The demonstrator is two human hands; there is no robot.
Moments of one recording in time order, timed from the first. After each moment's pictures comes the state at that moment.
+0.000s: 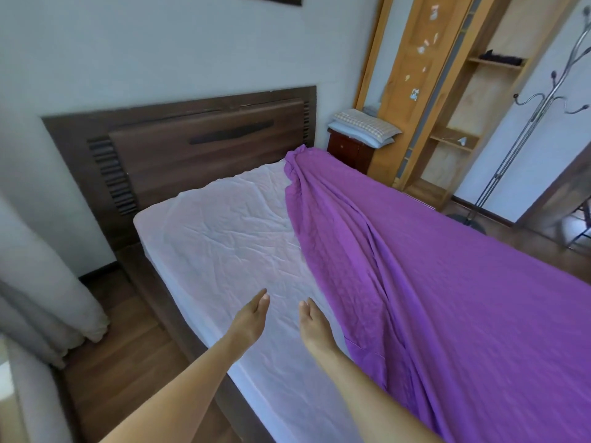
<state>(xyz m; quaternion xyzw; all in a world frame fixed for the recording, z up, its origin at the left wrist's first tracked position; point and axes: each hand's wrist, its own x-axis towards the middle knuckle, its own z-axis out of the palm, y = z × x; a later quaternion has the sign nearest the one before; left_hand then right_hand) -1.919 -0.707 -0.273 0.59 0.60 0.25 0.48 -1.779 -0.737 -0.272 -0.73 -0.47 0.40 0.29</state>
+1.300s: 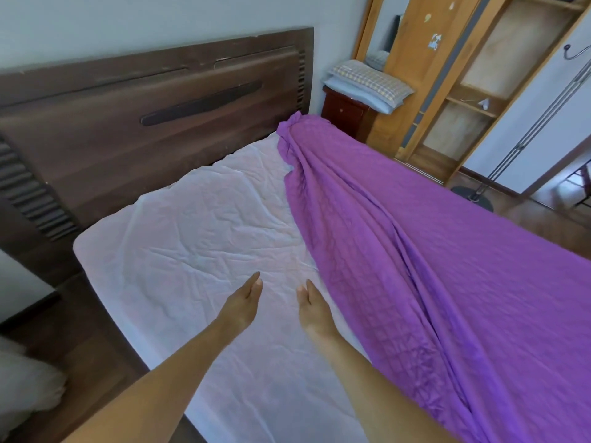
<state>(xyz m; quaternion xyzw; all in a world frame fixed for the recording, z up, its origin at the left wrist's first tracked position) -1.963 -0.335 -0.341 0.61 0.59 0.18 0.50 -1.816 -0.378 -0.345 -0.77 -0.43 0.38 0.27</state>
